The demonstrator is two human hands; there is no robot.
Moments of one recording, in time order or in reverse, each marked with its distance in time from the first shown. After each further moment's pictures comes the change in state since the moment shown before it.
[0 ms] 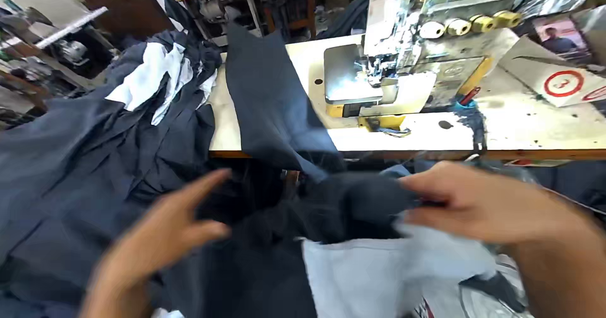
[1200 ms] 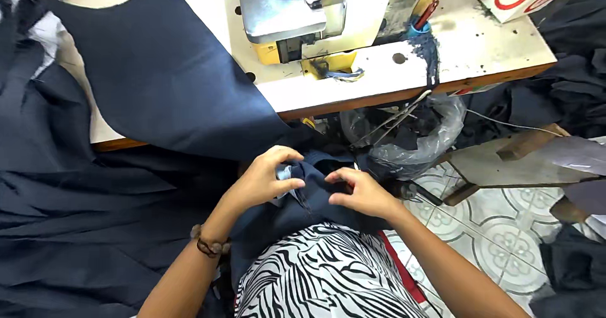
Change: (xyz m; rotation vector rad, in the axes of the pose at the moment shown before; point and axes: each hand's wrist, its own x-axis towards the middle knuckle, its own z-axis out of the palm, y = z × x) left_hand 0.146 0.003 0.215 -0.372 -0.315 0.222; right_hand -0.069 0.102 0.152 0.290 0.314 0.762
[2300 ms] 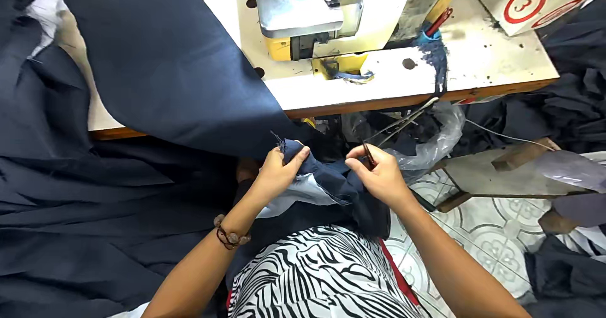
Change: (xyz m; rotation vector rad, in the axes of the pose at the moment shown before) left_hand 0.012 0.023 0.025 -0.374 0.300 -0.262; right_hand 0.014 -0.017 -0.020 -0.153 0.395 -0.120
